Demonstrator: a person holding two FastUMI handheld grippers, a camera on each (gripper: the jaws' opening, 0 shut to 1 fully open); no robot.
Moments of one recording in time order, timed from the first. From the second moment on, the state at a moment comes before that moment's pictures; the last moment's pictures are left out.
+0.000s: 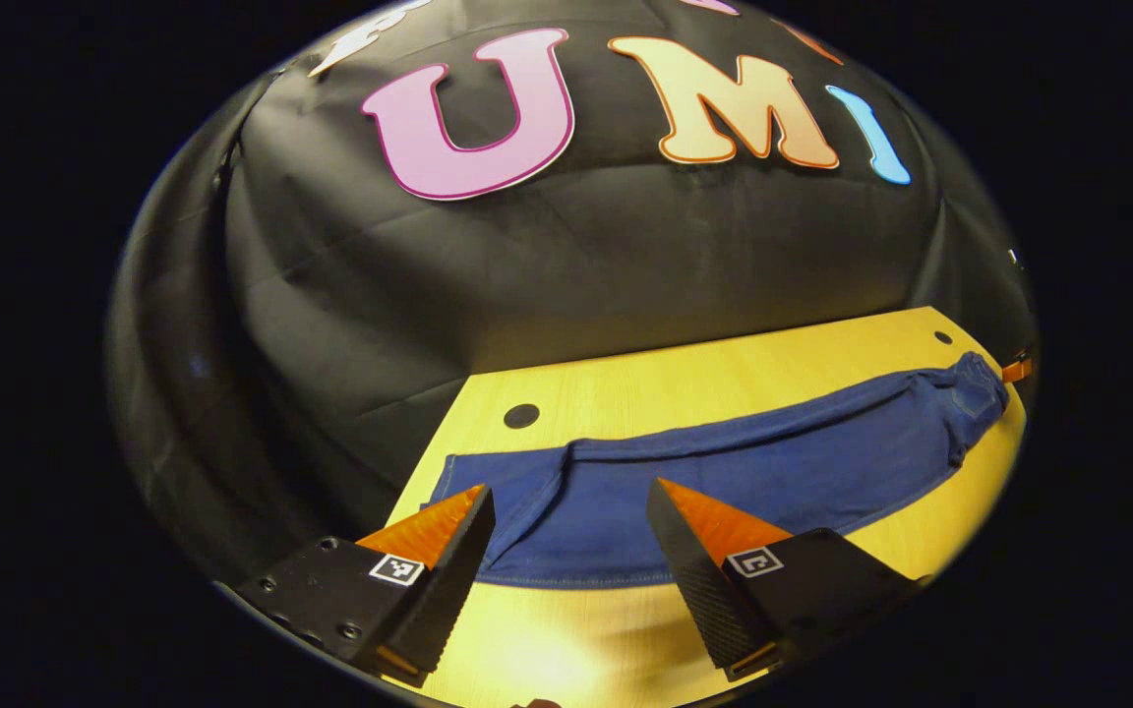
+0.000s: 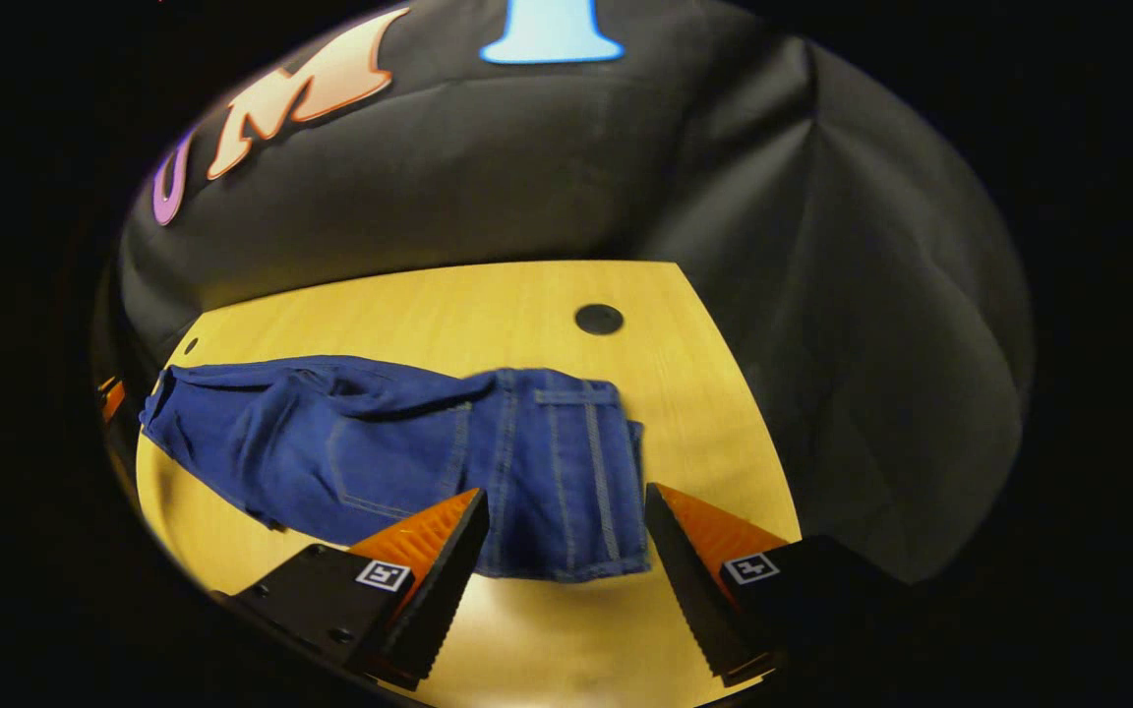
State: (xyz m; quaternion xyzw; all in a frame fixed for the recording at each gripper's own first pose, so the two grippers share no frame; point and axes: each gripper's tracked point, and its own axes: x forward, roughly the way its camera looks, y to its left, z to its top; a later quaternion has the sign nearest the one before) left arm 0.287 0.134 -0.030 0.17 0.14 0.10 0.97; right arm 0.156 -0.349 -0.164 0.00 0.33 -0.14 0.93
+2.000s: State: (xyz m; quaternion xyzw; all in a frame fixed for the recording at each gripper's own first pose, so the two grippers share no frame) left arm 0.305 0.148 -0.027 0.13 0.13 0.02 0.98; right arm 0.116 -0.268 -0.105 0.05 0.25 -0.20 0.95
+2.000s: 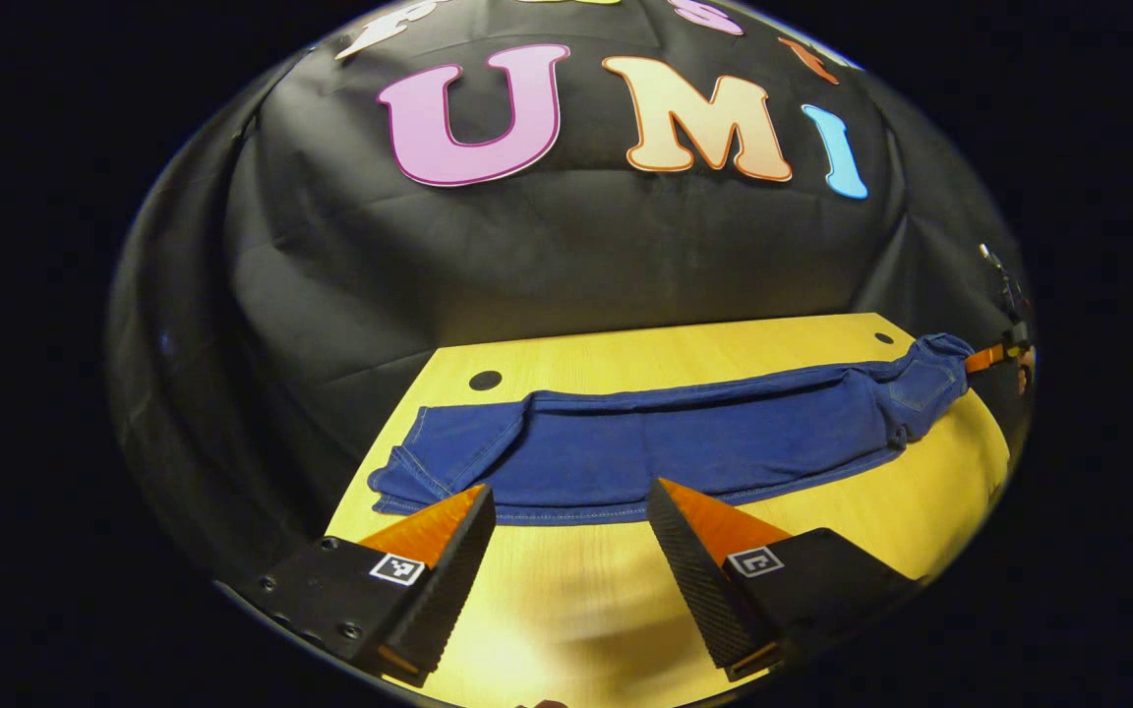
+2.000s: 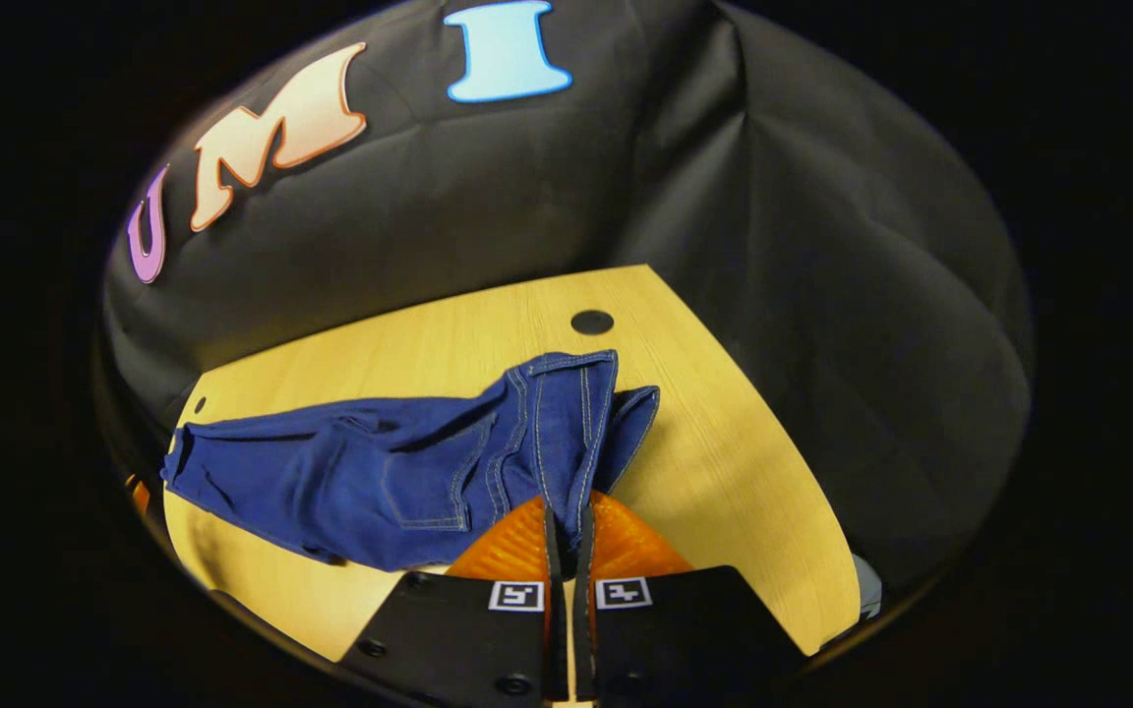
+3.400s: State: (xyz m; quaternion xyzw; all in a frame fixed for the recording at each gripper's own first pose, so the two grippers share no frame) left arm 0.280 0.226 -0.024 0.08 0.11 0.02 0.99; right arm 0.231 0.177 -0.185 0.10 0.22 0.15 0.96
